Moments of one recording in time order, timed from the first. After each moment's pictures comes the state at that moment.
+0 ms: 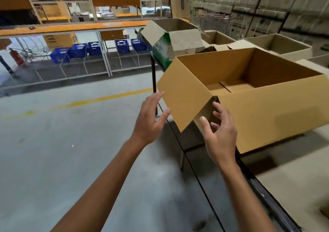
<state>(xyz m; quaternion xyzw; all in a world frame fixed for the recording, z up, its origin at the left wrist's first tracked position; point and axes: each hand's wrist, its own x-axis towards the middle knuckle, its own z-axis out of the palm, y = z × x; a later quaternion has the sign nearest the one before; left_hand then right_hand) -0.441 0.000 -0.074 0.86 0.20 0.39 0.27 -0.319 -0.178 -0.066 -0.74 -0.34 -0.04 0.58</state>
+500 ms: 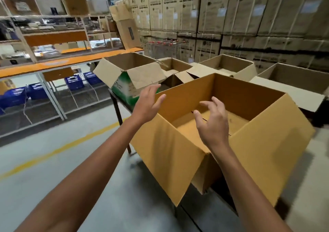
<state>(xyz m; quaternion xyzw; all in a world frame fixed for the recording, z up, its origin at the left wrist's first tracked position) -0.183 0.197 0.014 0.92 0.11 0.30 0.22 -0.152 -0.029 -0.001 -0.84 -0.21 -0.20 0.46</state>
